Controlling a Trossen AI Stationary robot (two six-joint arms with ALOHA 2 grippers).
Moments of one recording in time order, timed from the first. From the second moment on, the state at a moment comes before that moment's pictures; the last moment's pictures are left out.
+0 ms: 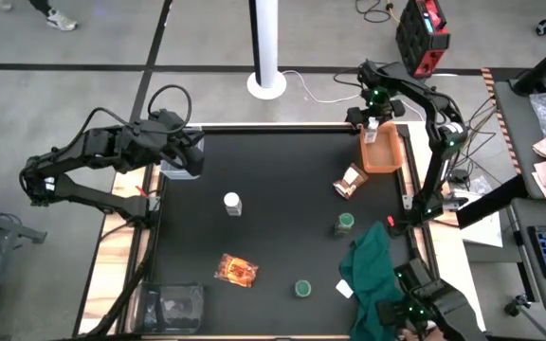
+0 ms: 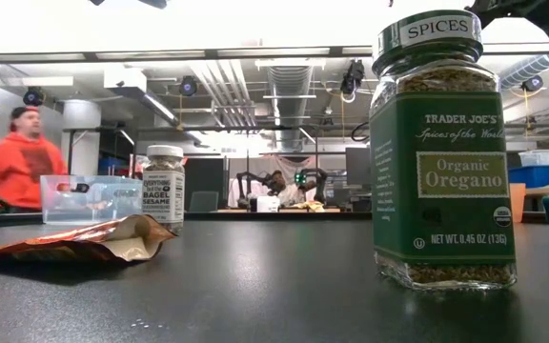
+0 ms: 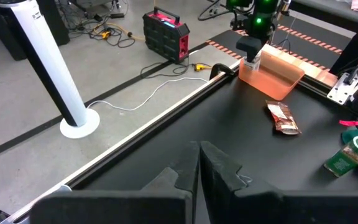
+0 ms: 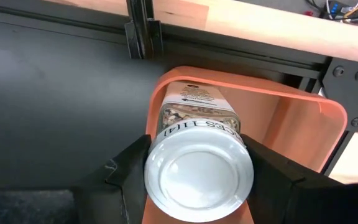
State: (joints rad) left arm 0.09 1.03 1.41 -0.97 -0.59 -0.43; right arm -1.16 1.93 1.60 -1.26 0.00 0.23
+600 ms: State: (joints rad) left arm 0.09 1.03 1.41 -0.97 -0.59 -0.42; right arm -1.16 1.92 1.62 -1.29 0.02 0.23
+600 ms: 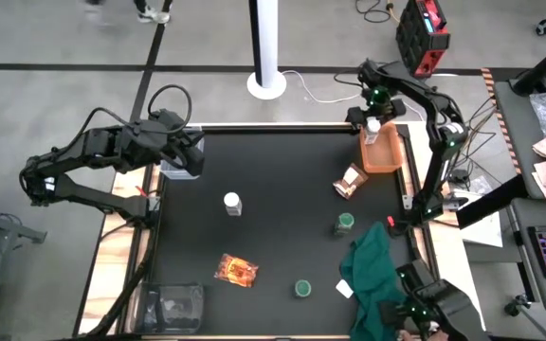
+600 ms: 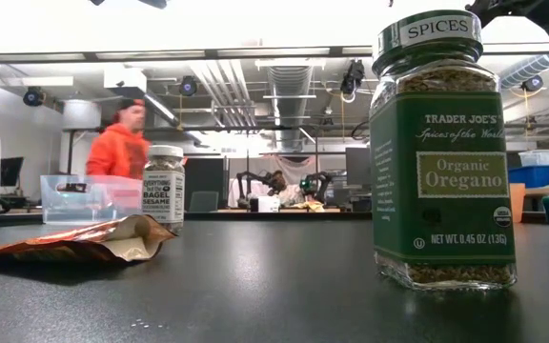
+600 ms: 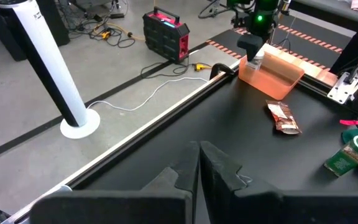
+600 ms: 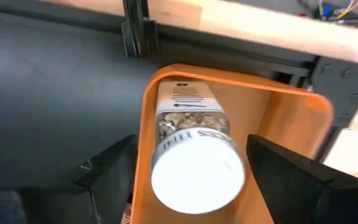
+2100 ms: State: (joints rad) left arm 0.09 1.16 1.41 -1.02 -0.17 -0.43; right arm -0.28 1.46 1.66 -1.19 0.10 0.37
